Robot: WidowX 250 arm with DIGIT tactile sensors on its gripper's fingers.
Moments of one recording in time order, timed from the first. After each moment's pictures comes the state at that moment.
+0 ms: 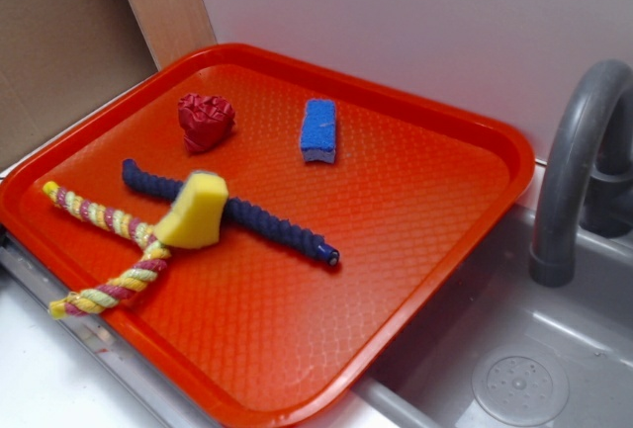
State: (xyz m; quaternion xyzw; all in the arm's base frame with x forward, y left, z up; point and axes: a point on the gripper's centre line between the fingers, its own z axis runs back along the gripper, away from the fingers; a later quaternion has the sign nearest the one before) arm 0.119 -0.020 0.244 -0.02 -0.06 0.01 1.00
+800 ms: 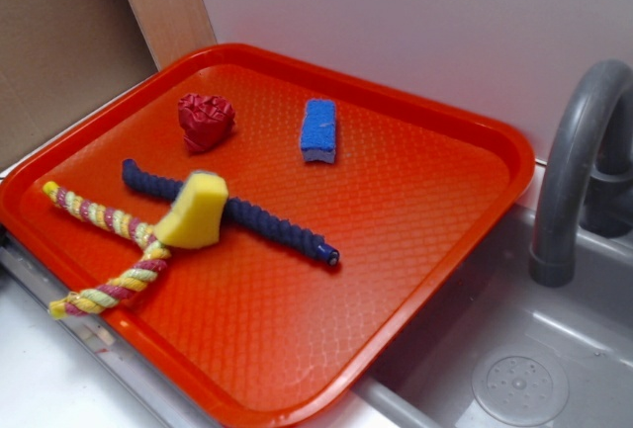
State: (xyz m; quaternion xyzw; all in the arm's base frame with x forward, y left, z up) arm 0.130 -0.080 0.219 -0.04 -0.08 -0.07 0.99
